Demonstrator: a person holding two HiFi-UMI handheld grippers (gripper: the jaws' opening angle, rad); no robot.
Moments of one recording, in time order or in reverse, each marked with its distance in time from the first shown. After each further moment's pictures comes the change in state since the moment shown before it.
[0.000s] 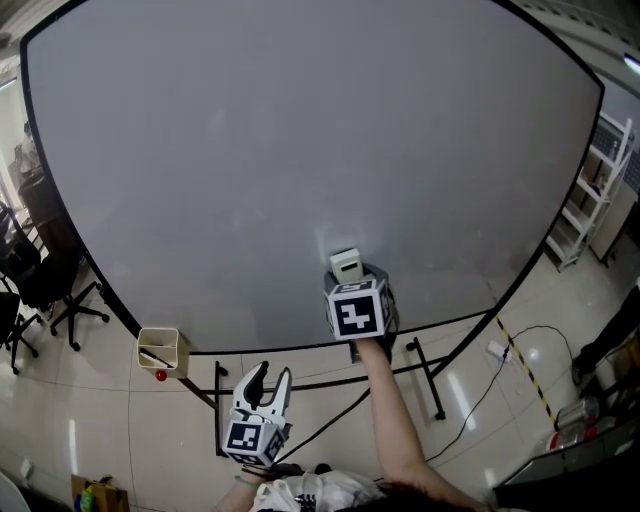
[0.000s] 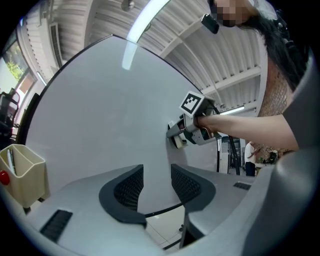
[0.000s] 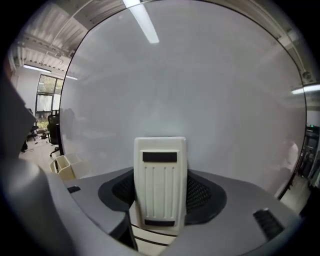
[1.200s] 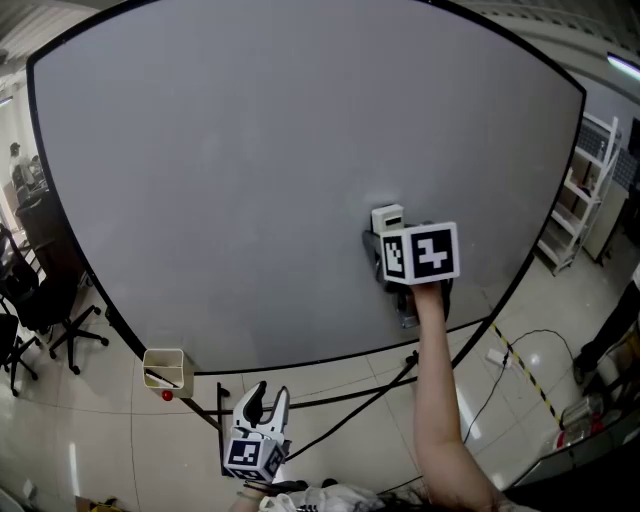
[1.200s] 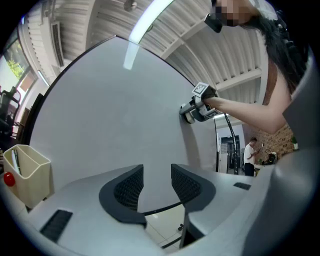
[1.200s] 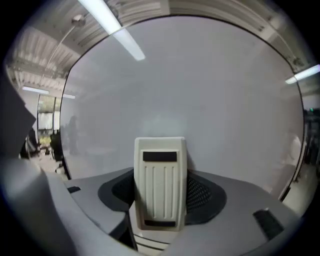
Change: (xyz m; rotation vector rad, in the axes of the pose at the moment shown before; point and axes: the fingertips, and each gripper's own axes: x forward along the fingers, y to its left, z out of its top) left arm -0.016 0.010 0.000 -0.019 0.005 -0.003; right arm -0.063 -0.092 0.102 0.097 -0.074 0.024
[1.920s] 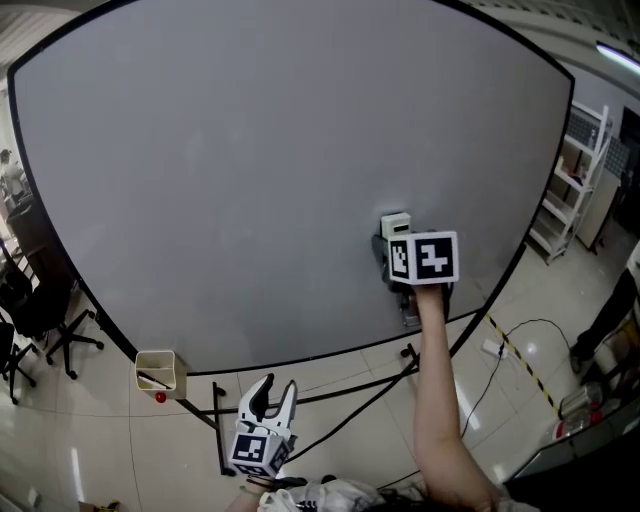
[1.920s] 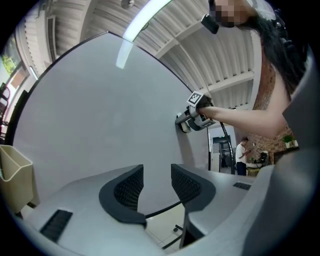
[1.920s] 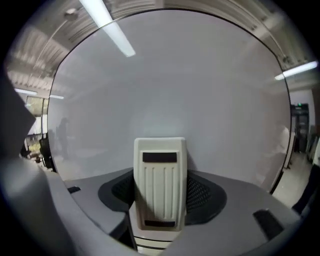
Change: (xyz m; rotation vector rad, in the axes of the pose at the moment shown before) left arm 0.023 -0.035 0.009 0.026 -0.016 -0.094; right arm 0.007 -0.055 -0.041 0.050 0.027 -0.092
